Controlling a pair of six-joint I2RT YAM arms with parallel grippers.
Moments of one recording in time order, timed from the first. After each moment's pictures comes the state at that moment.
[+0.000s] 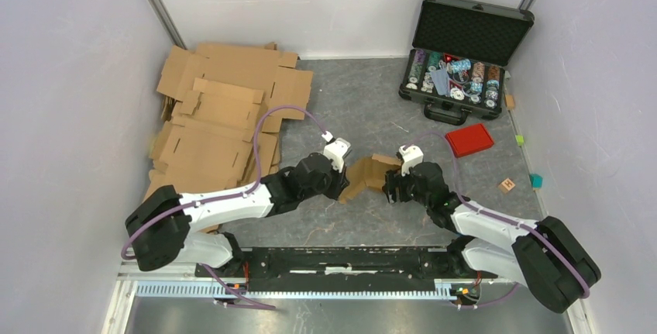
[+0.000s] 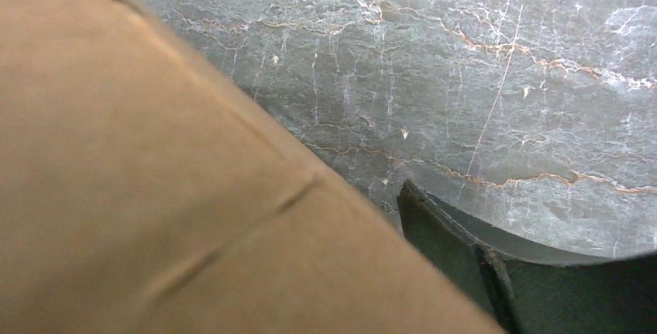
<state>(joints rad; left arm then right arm) -1.01 1.32 0.69 0.08 -0.13 -0.34 0.58 1.09 0.22 0.27 0.03 0.17</state>
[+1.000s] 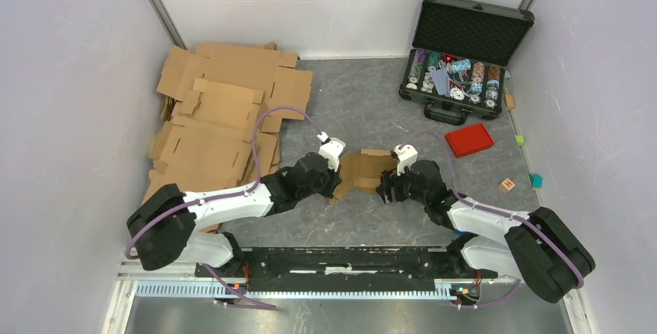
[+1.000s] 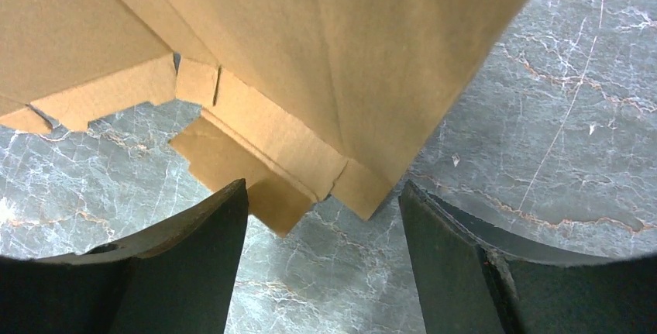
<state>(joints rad) -0.97 1.33 0.64 0.10 -0.15 -0.31 0.58 1.16 0.23 0.34 -0.08 0.16</state>
